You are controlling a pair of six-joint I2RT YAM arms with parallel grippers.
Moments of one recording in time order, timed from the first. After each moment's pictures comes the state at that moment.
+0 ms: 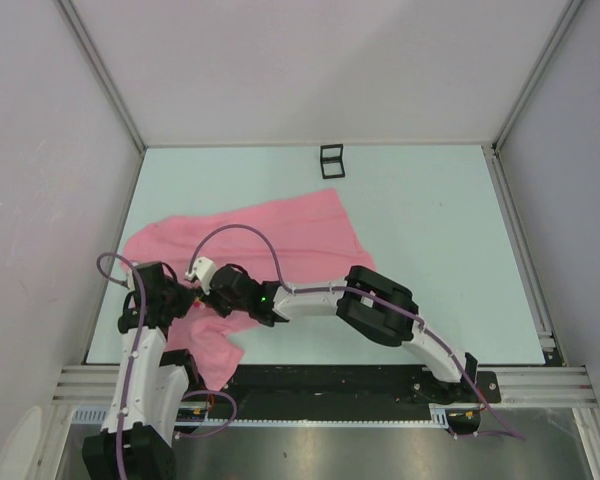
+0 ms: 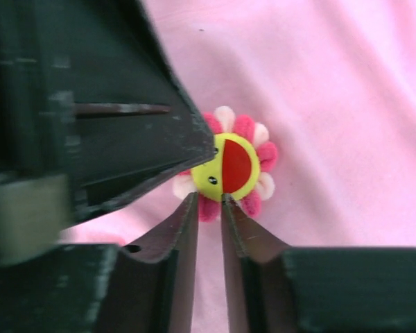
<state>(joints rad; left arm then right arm) 0.19 0.68 0.39 -0.58 0.04 -0.89 1.25 2.30 1.61 0.22 0.04 0.07</state>
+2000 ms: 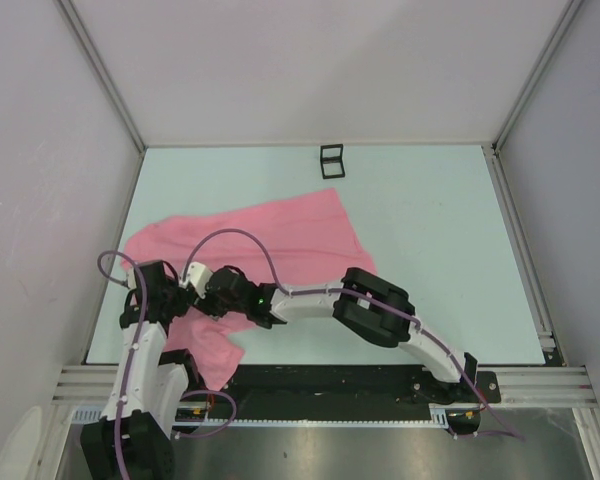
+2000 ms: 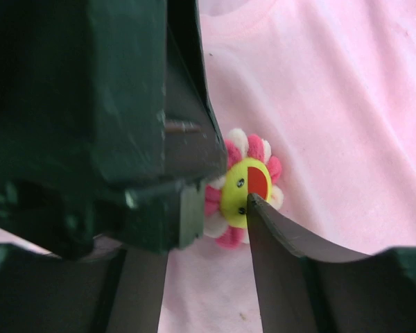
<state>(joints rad) 0.20 0.74 0.38 -0.52 0.02 -0.91 1.26 2.32 1.63 0.27 0.04 -0.06</state>
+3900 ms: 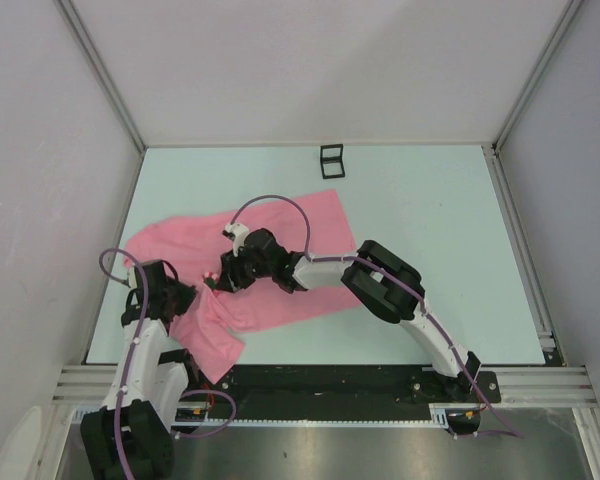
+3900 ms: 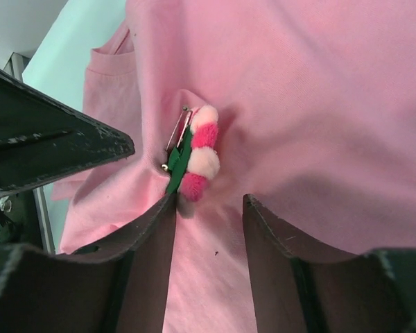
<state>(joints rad) 0.21 0.78 0.36 -0.45 0.03 -0.88 1.03 2.33 1.55 0.35 -0.33 0.48</state>
